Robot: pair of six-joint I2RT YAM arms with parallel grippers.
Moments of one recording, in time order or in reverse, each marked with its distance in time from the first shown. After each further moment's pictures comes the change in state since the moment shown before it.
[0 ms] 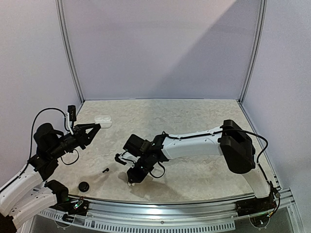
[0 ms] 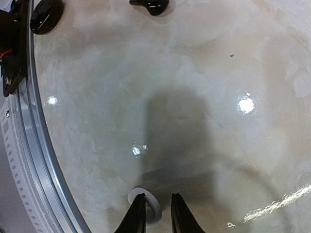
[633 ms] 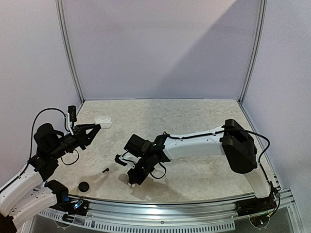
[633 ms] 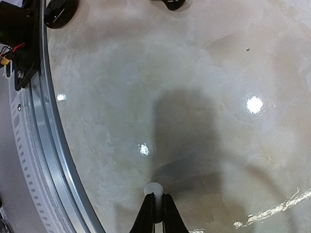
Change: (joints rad) left arm 0.000 0.000 -0.004 0.000 0.003 0.014; right arm 0.003 -0.023 -0.032 0.016 -0.051 0.013
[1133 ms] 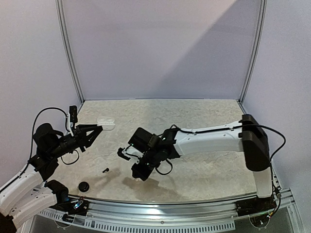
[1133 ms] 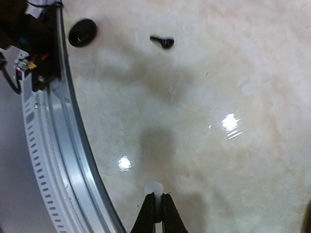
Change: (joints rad) left arm 0.000 0.001 -0.002 0.046 0.122 0.036; right arm 0.006 -0.161 -0.088 -0.016 0.112 -0.035
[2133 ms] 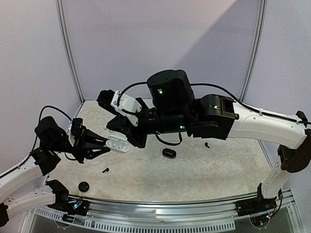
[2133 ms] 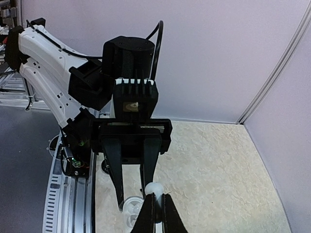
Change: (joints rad) left arm -0.165 0.116 0.098 0.098 0.511 0.370; right arm 0.124 -0.375 0.154 0.201 0.216 -0.430
